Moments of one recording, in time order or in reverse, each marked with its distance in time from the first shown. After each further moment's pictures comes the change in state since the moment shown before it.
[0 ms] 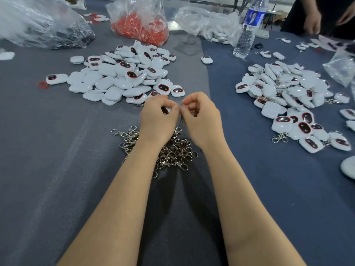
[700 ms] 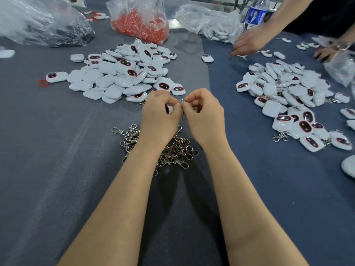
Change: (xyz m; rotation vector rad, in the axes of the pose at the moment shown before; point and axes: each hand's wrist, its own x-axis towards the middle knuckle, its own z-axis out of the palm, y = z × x) left_hand -0.004 0.003 -0.001 0.150 0.028 0.168; right_hand 0.000 -0.002 -0.001 0.029 0.083 -0.004
